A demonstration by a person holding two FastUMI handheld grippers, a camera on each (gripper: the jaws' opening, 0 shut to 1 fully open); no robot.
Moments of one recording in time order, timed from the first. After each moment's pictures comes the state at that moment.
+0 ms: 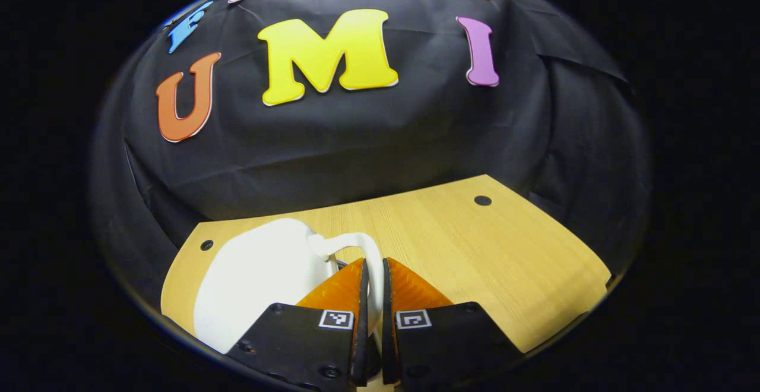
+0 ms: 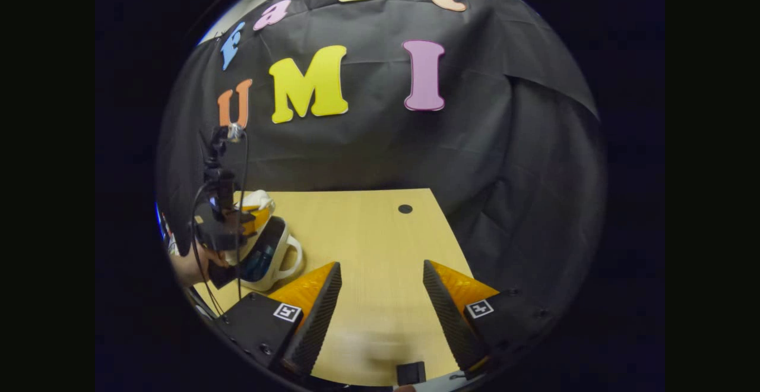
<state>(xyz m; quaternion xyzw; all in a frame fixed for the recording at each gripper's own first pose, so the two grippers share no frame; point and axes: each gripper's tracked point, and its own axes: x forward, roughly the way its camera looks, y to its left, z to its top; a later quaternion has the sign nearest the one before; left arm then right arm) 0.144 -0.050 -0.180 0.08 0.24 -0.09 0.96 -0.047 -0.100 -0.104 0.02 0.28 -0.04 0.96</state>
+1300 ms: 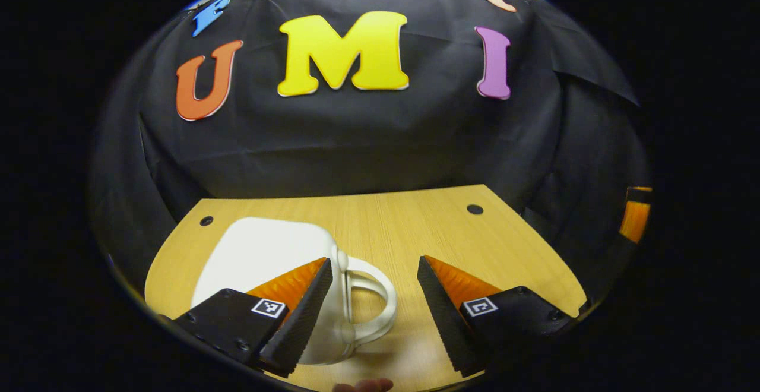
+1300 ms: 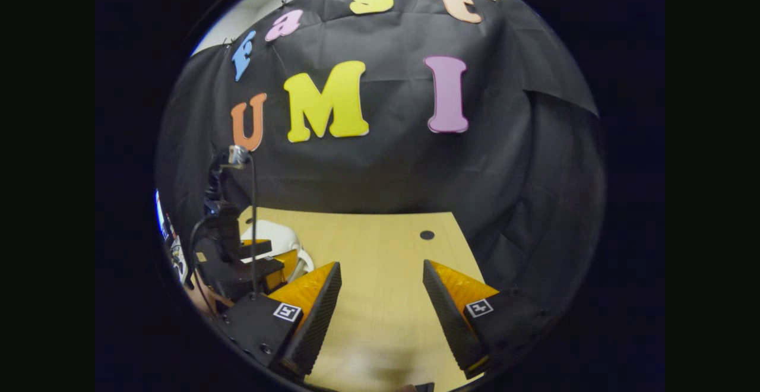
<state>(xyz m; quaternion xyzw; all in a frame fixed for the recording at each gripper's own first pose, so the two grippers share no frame) 0.116 -0.052 -0.127 0.01 0.22 -0.05 0.97 0.016 -0.052 -0.061 0.02 0.21 0.03 0.98</state>
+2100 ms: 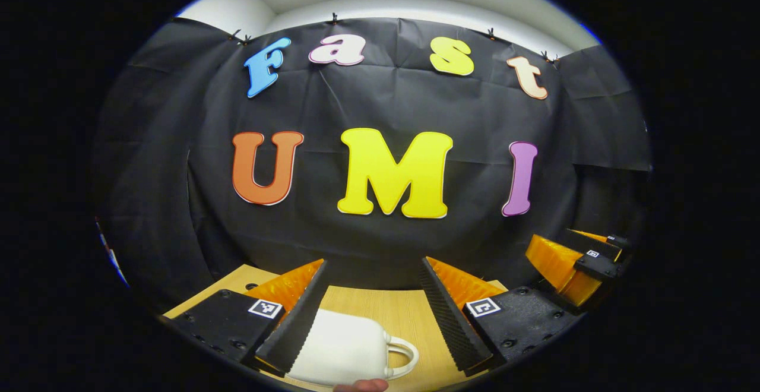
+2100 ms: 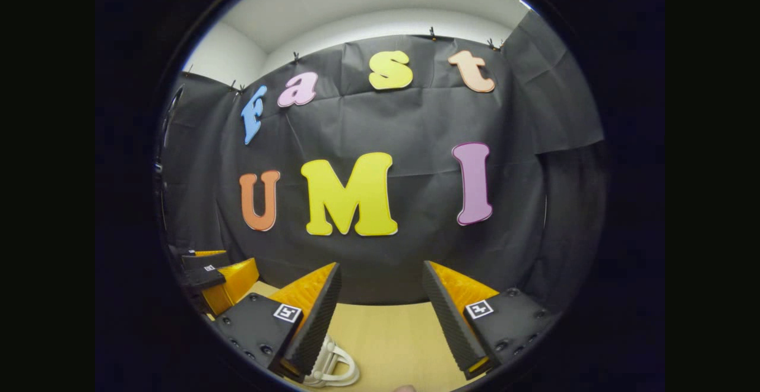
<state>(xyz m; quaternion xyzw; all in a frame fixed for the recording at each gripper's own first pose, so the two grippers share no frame) 0.101 0.031 0.067 -0.03 0.02 0.01 1.00 0.088 0.036 0.065 0.04 0.00 0.03 1.00</state>
